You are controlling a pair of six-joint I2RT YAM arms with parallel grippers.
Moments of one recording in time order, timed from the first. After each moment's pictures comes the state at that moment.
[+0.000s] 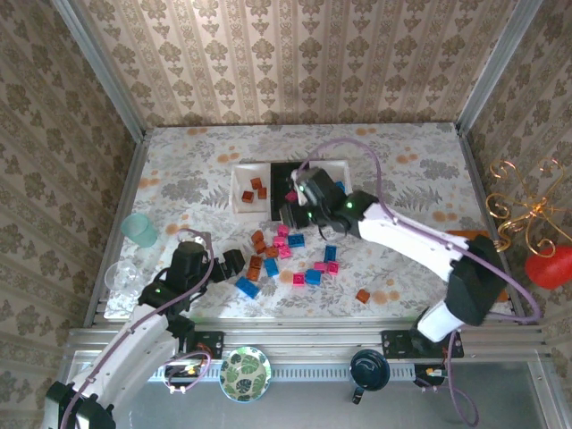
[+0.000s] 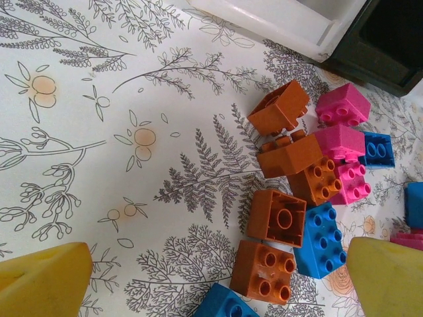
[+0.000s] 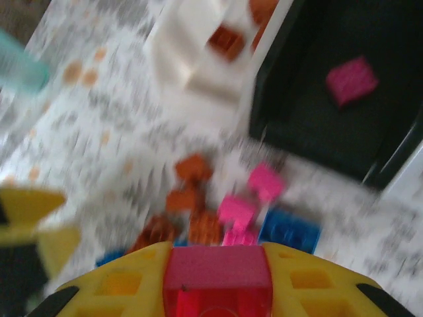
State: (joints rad) left arm -0.47 0.57 0.28 -0.44 0.09 -0.68; right arm 0.75 1.61 1.32 -0.50 -0.01 0.44
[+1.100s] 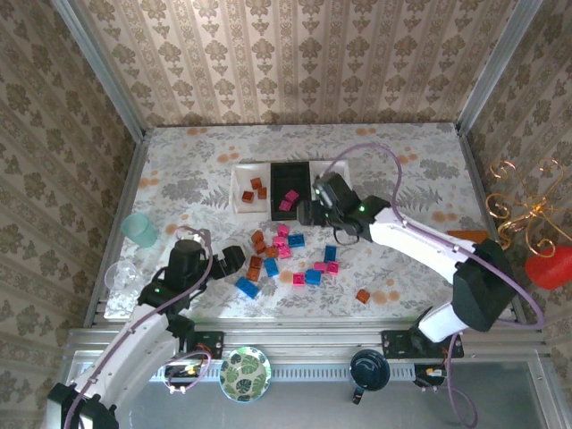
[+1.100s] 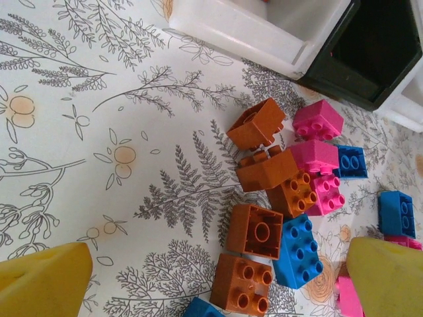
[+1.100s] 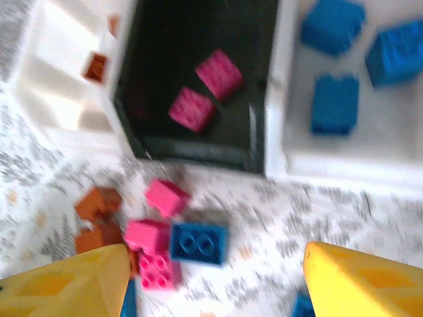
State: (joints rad) left arm -0.44 0.58 0.28 -0.37 0.14 -0.68; right arm 0.68 1.49 1.08 -0.48 0.13 0.61
